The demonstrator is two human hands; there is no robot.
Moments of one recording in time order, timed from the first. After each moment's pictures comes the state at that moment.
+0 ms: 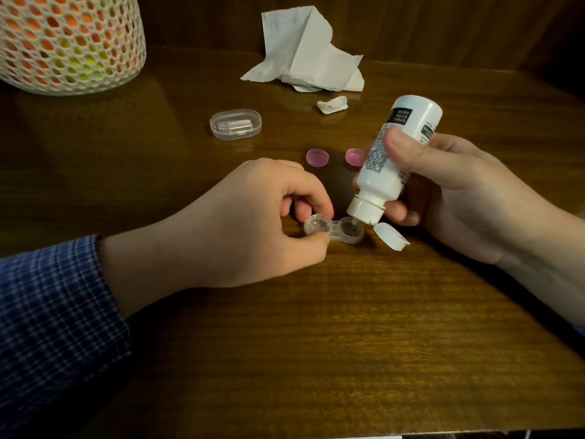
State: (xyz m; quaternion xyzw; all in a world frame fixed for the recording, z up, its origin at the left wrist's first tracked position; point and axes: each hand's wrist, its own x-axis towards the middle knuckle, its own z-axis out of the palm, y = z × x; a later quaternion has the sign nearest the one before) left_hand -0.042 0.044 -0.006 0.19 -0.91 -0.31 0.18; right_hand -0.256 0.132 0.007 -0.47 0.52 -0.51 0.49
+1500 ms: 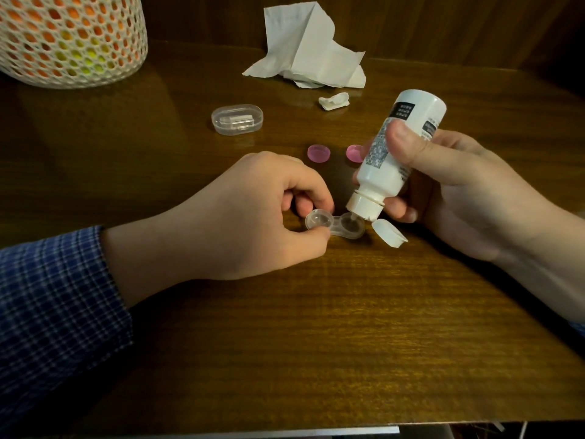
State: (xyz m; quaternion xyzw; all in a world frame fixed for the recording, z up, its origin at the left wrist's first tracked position) left_hand -0.042 0.045 -0.006 0.20 -0.91 -0.31 0.18; right_hand -0.257 0.134 0.004 -0.49 0.52 -0.52 0.48
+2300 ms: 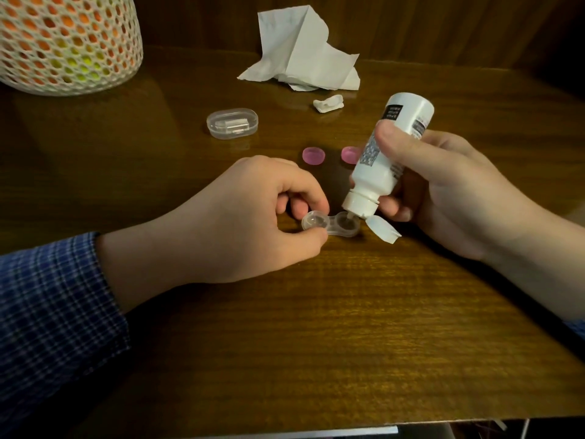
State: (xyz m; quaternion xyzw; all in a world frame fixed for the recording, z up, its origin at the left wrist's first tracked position) left_hand -0.042 0.045 -0.006 0.20 -0.91 -0.31 0.18; right_hand -0.252 0.130 0.003 -0.45 0.54 -0.54 0.46
